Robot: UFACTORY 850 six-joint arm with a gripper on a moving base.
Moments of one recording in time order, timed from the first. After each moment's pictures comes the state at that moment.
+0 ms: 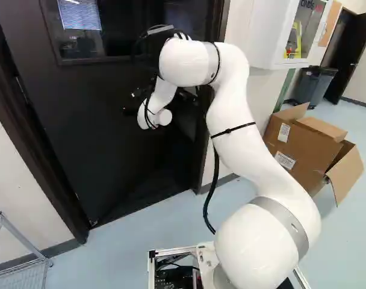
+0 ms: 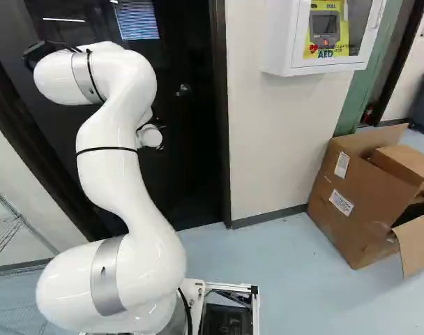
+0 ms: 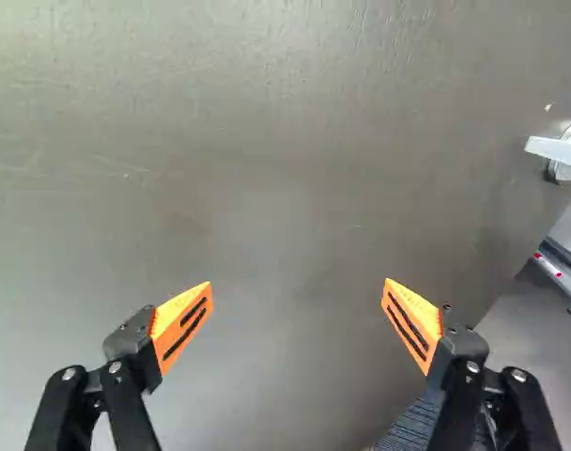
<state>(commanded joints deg) 21.4 -43.0 -72.9 -15.5 52.5 0.0</state>
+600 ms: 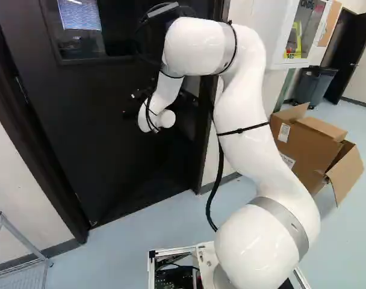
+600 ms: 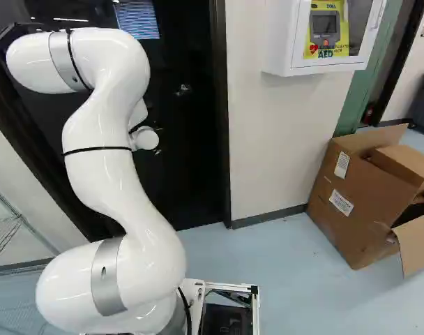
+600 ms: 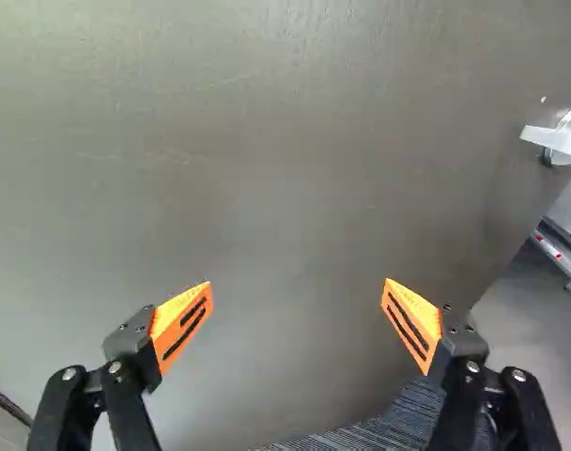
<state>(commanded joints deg) 22.2 -35.1 -62.0 -14.6 52.5 0.0</state>
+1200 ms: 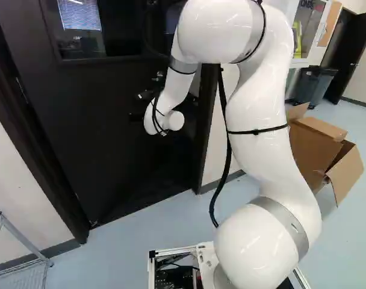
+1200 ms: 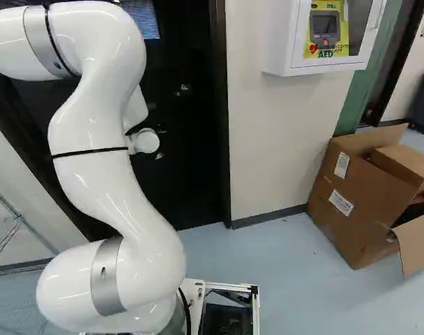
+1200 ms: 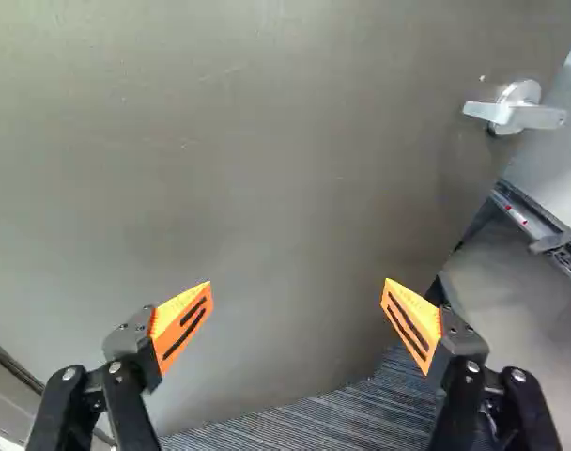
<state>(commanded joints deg) 20.5 -27.2 -51.4 -11.9 52.5 0.0</state>
